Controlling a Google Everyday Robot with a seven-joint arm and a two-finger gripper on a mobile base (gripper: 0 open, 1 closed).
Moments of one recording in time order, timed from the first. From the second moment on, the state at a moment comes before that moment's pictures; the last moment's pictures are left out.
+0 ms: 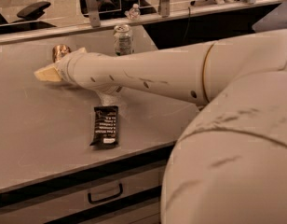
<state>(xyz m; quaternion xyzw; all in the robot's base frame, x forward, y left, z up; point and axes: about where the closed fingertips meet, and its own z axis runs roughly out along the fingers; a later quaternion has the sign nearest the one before) 0.697 0.257 0.861 -0.33 0.73 0.19 0.57</state>
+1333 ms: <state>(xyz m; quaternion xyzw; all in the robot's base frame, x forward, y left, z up) 0.696 0.274 0.870 -0.34 0.72 0.20 0.57</state>
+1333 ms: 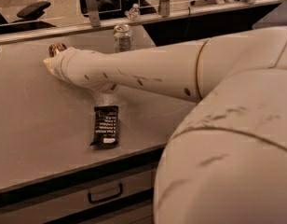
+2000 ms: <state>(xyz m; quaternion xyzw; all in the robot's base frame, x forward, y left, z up) 0.681 0.242 0.910 -0.34 0.69 0.20 0.60</state>
